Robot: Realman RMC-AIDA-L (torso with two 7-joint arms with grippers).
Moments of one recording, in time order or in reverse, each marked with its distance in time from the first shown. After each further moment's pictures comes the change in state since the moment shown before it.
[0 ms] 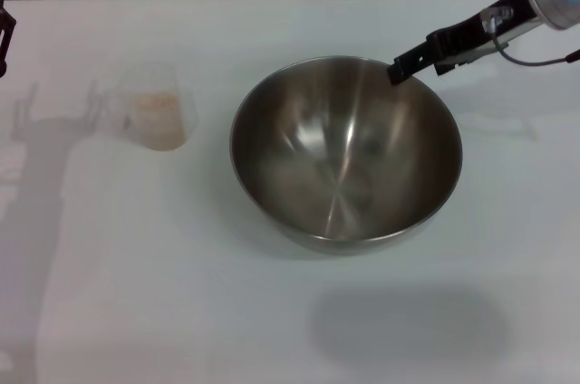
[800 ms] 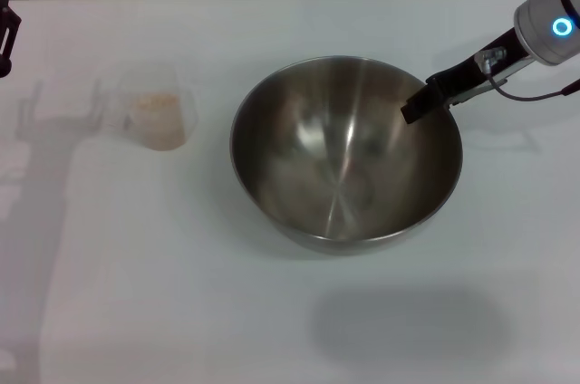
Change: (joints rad) left arm -0.001 -0.003 0.005 -0.006 0.000 0.002 0.000; right arm 0.024 0.010 -0.012 0.121 -0.056 -0.023 -0.056
